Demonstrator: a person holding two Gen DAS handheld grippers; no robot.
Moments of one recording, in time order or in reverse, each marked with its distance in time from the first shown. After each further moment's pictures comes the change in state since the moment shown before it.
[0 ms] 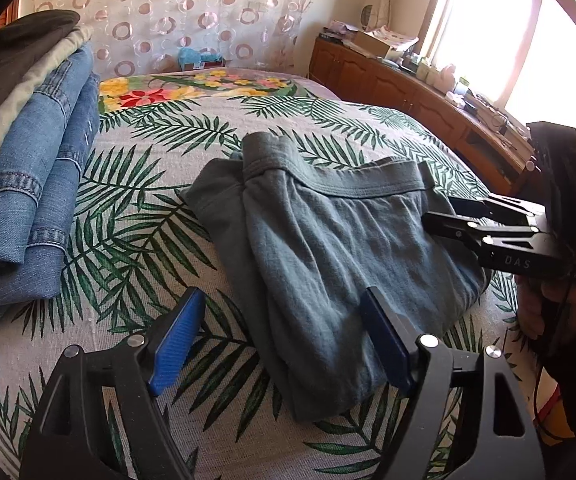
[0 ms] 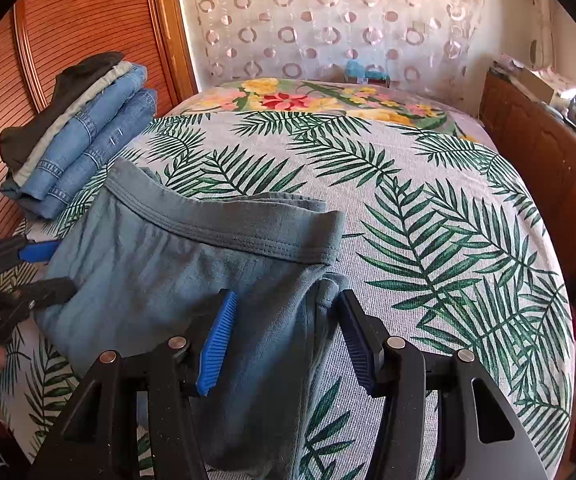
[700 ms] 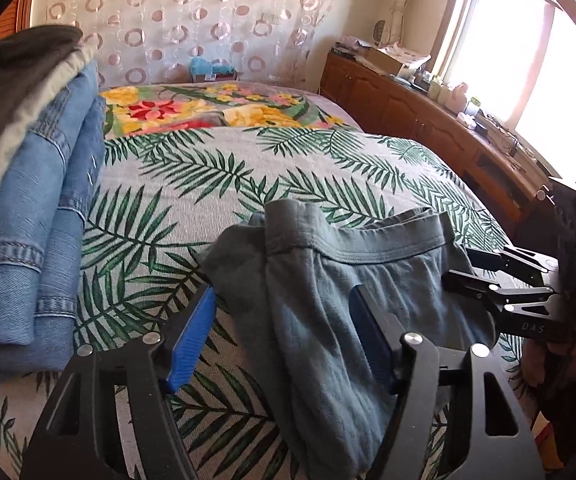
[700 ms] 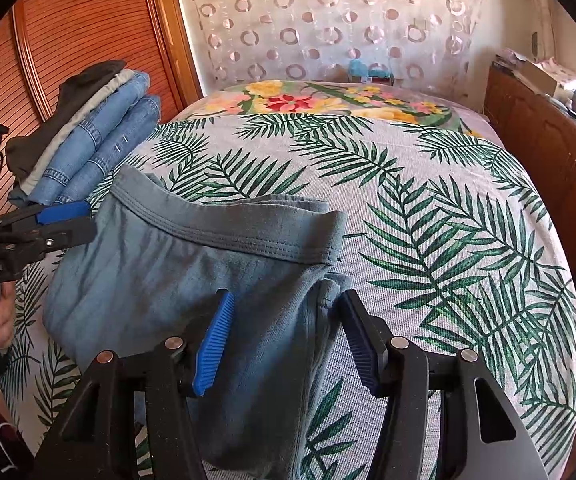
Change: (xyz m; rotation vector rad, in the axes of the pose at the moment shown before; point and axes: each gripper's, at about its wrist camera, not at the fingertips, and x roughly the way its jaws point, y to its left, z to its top) left arm 0.014 0.013 0.035 -0.038 -0.042 0.011; right arm -0.003 -0.009 -0.002 0.033 -0.008 0.042
